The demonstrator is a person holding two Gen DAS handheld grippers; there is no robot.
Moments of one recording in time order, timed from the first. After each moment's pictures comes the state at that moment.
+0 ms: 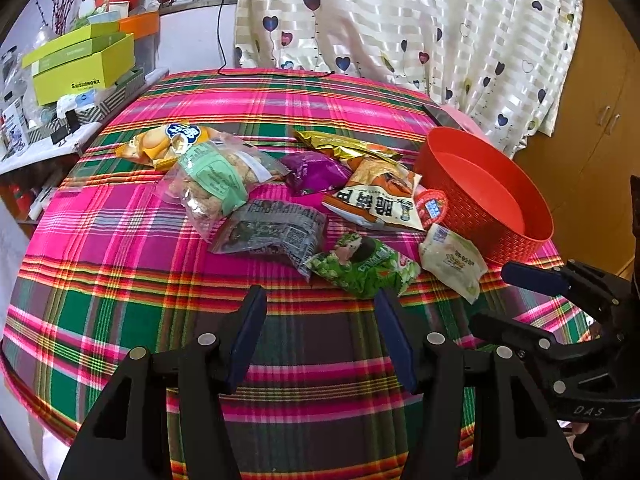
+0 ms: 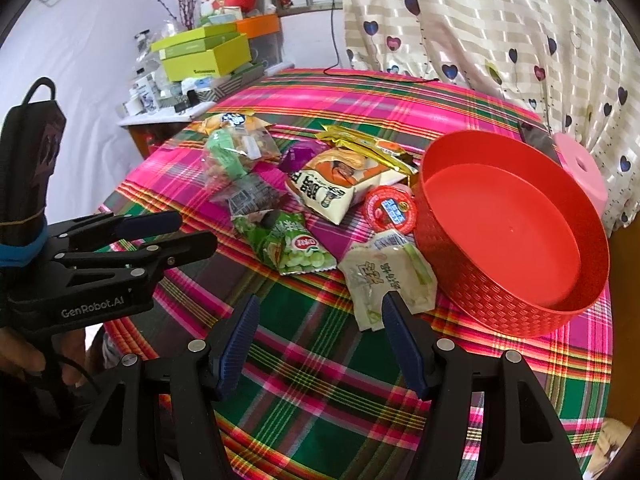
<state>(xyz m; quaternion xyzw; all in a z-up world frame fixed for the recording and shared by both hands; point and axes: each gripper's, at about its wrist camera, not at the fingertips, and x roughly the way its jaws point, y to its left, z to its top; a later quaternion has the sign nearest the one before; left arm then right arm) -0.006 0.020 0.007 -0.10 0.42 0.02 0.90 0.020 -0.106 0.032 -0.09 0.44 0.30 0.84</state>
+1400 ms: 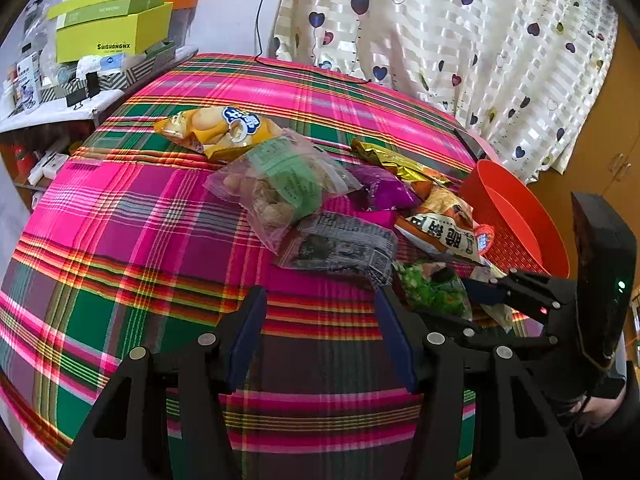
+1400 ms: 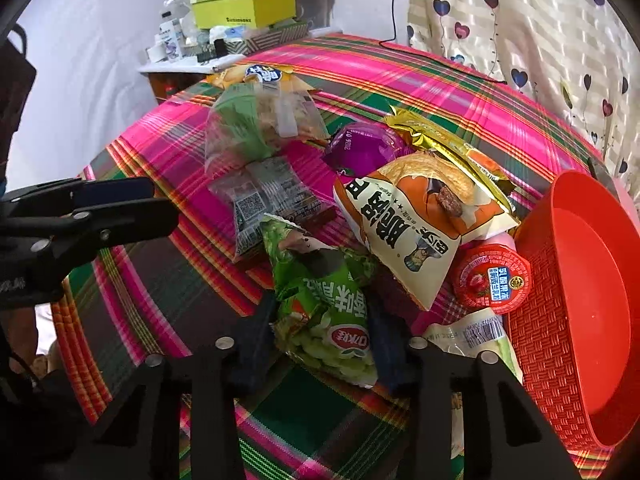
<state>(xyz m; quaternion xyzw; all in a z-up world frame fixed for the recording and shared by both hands) 0.002 0.086 -0.009 -0.16 0.41 0.03 0.89 0.068 -0.026 -0.017 -0.17 0.45 0.36 0.80</state>
